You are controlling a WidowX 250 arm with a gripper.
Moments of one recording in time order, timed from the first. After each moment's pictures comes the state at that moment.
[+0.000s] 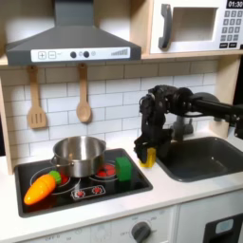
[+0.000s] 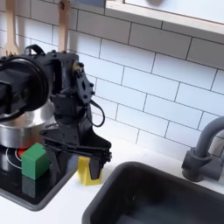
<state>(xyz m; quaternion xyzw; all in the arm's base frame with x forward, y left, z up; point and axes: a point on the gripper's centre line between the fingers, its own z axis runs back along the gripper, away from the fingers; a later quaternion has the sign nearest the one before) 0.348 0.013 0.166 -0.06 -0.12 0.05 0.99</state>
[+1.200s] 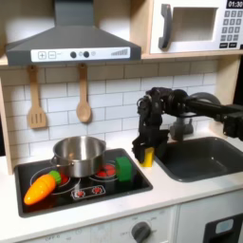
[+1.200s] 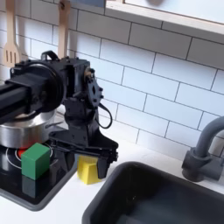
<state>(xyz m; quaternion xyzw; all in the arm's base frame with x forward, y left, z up) 0.366 0.009 0.158 -0.06 -0.12 0.07 0.99</state>
